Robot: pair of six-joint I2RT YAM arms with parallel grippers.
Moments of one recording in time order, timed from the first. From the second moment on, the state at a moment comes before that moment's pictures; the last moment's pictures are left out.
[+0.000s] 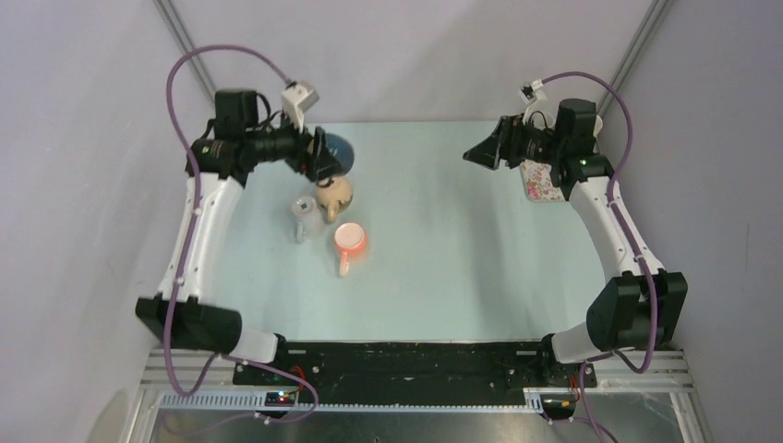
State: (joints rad) left arm -0.10 1.38 1.64 -0.90 0.70 0.33; right arm 0.08 1.48 1.42 -0.34 -0.84 0.23
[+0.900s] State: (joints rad) left arm -0.29 1.72 1.11 1.08 0.76 -1.37; right arm 0.34 1.72 1.04 0.99 -0.93 1.29
